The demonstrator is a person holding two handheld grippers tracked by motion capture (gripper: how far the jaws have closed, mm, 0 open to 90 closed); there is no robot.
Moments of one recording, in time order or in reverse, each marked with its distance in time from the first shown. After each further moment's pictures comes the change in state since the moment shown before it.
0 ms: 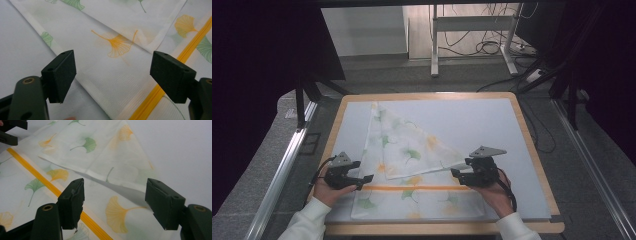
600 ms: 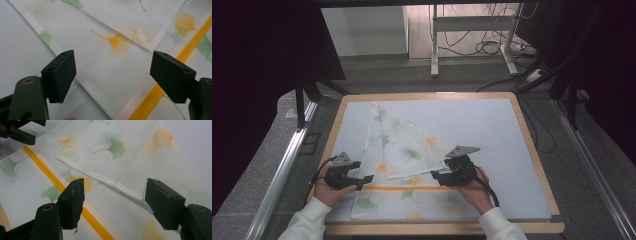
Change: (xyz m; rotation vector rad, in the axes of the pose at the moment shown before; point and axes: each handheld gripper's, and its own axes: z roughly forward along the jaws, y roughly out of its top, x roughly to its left) left arm 0.000 0.000 0.001 0.006 -0.005 0.000; right arm 0.035 0.017 0.041 0.043 0.080 -0.054
